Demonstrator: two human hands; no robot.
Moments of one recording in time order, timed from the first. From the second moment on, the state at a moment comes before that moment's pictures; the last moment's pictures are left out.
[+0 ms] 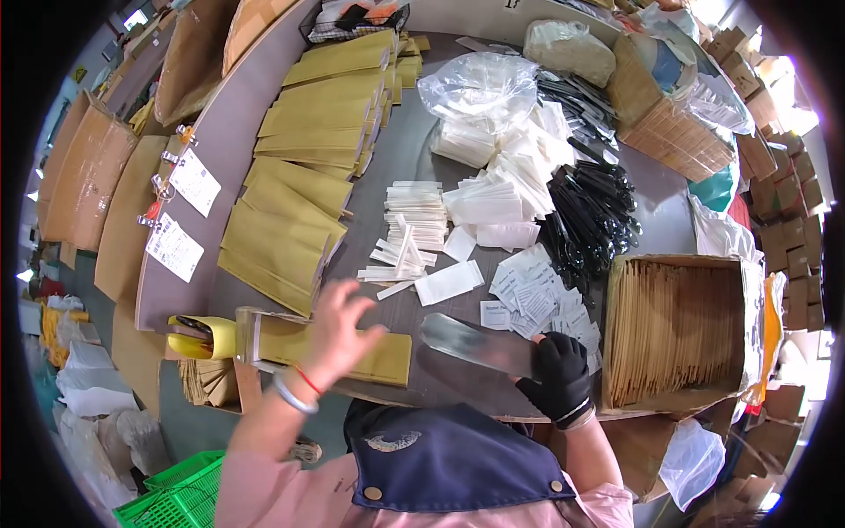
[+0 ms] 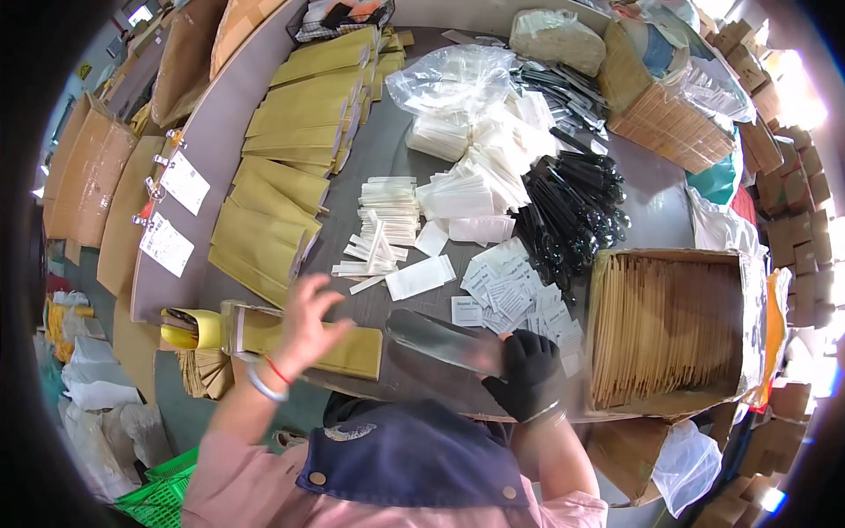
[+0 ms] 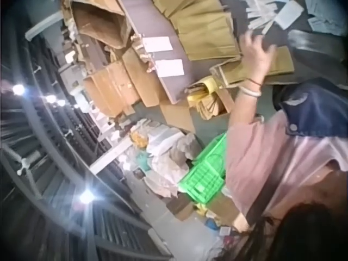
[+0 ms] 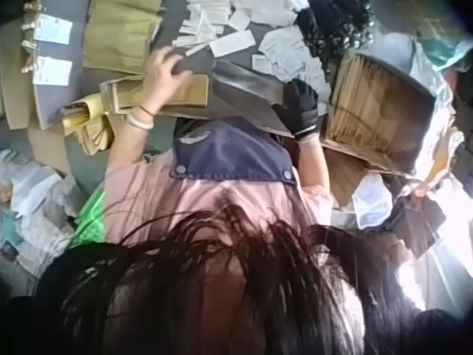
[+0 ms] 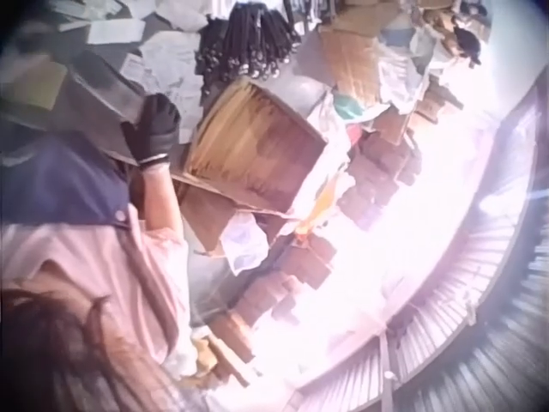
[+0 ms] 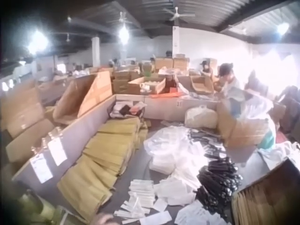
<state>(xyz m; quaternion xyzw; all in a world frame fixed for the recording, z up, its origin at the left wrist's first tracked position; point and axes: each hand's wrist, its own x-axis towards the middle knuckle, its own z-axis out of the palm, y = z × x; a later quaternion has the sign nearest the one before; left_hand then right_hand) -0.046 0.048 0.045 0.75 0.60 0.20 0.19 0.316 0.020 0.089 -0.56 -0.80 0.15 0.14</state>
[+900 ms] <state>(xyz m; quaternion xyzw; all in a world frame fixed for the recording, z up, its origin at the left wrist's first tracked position) -0.011 0.092 -0.001 0.75 0.61 0.24 0.11 0.358 0.026 0.040 -0.67 -0.69 0.11 0.25</state>
